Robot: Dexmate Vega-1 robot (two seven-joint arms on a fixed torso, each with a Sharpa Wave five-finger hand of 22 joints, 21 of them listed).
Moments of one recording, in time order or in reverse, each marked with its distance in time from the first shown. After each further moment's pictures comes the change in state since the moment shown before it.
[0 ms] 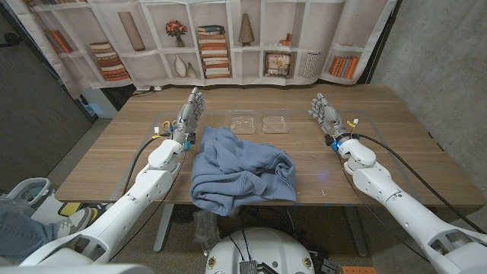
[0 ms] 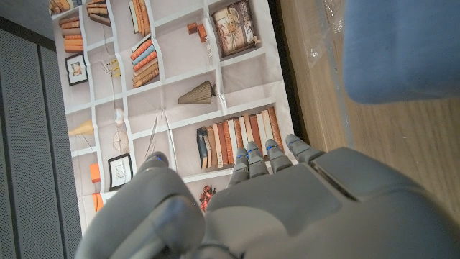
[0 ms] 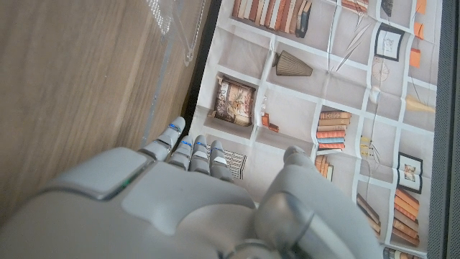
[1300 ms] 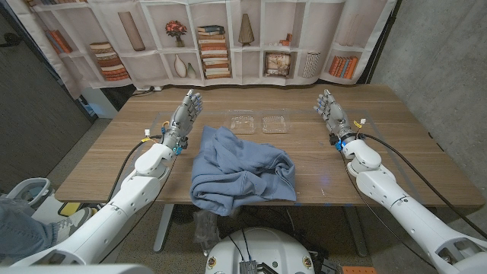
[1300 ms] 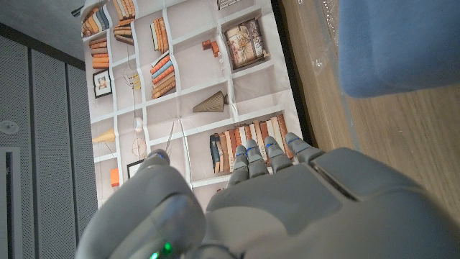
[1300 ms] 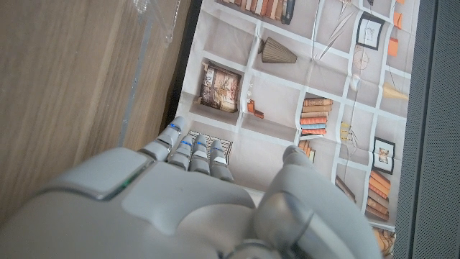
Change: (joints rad) left arm 0.095 0.079 -0.043 -0.096 -0.038 -0.026 -0.069; left_hand 0.022 0.004 -0.007 -0.007 0.000 0.032 0.004 -0.001 0.000 0.036 0.004 0.000 0.000 0.038 0.002 0.000 0.000 0.022 -0.003 -0.010 0.000; right arm -0.042 -0.011 0.032 -0.057 0.007 0.043 -0.028; right_hand 0.005 0.005 -0.004 -0.004 -0.005 0.000 0.000 0.000 0.000 0.008 0.003 0.000 0.000 0.006 0.005 0.000 0.005 0.011 0.000 -0.018 0.005
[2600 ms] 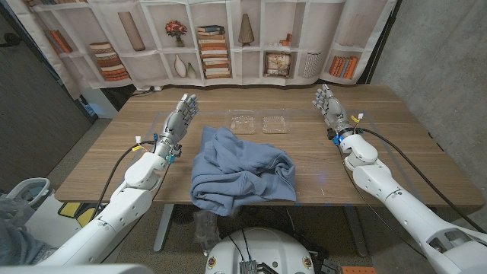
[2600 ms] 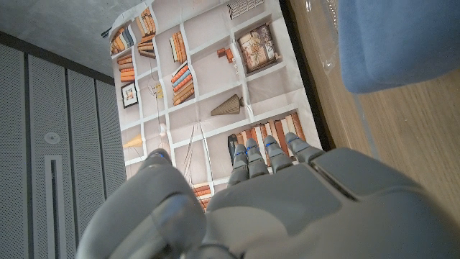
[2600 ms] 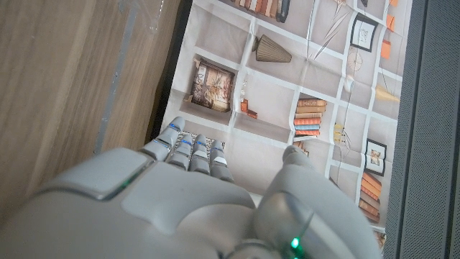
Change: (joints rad) left arm 0.121 0.046 -0.042 -0.077 0.039 -0.114 -0.007; left_hand 0.005 0.005 -0.007 -0.007 0.000 0.018 0.000 0.000 0.000 0.016 0.001 -0.005 0.000 0.011 0.000 -0.005 0.005 0.009 -0.002 -0.009 0.000; right arm 0.059 0.028 -0.014 0.060 -0.024 0.030 0.017; right_hand 0.000 0.000 0.000 -0.008 -0.007 0.000 0.000 0.000 0.000 0.003 -0.004 0.000 0.000 0.009 0.002 0.000 0.000 0.005 0.006 -0.011 0.000
